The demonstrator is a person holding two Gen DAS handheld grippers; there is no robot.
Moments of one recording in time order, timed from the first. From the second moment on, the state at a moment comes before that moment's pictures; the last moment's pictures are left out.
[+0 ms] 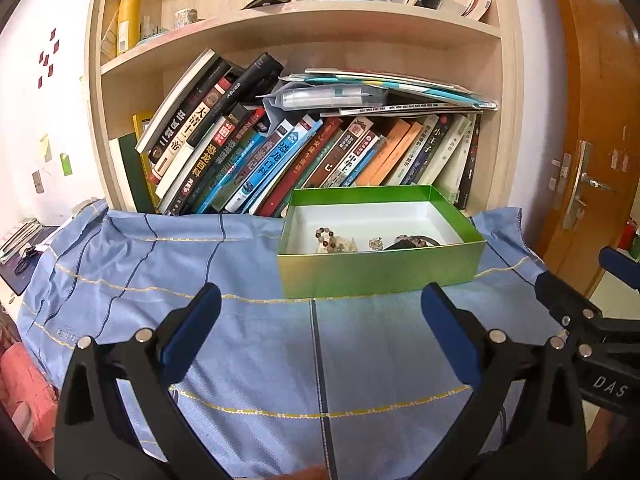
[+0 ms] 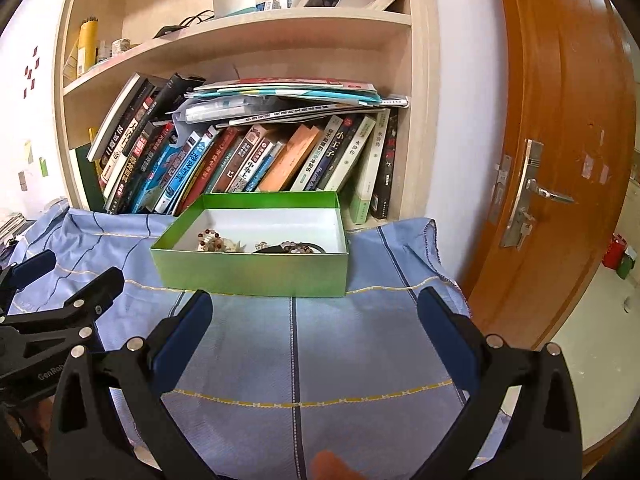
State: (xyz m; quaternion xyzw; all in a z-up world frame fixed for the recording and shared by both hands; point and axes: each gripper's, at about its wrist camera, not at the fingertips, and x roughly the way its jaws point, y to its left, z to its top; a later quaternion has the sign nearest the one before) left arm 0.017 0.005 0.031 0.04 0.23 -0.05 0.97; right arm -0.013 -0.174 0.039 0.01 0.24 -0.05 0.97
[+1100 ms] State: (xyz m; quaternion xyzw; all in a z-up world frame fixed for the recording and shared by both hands) left arm 0.016 0.007 0.029 0.04 0.23 -0.05 0.97; right arm -0.014 -0.171 0.040 0.01 0.24 -0.04 0.97
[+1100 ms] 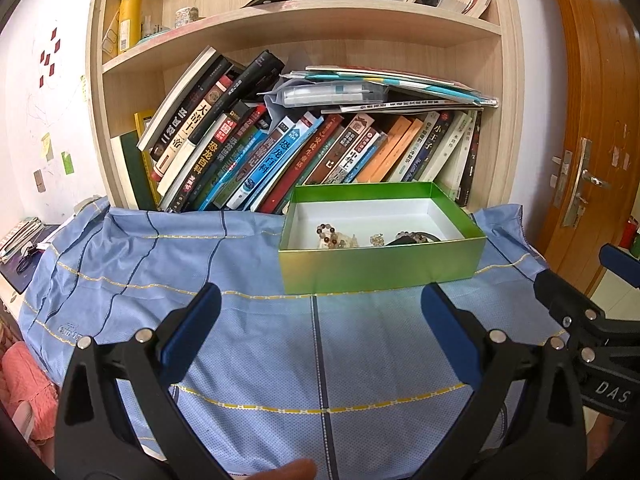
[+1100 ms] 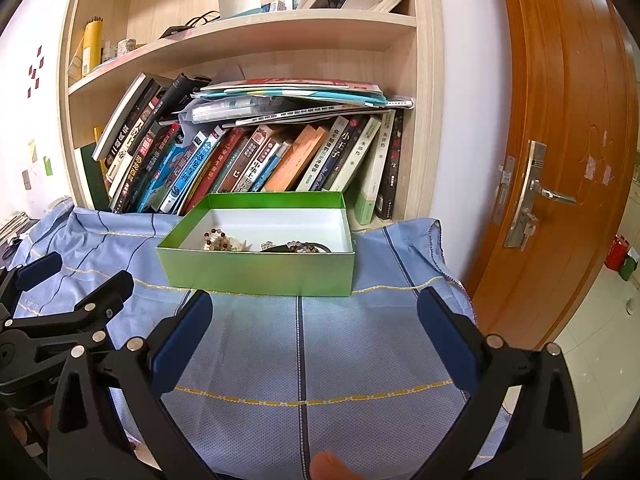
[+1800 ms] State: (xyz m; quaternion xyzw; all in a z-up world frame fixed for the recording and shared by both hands) left arm 0.018 0.007 0.026 0.04 0.23 -0.05 0.97; right arm -0.011 -0.176 0.037 0.02 0.24 -0.04 0.97
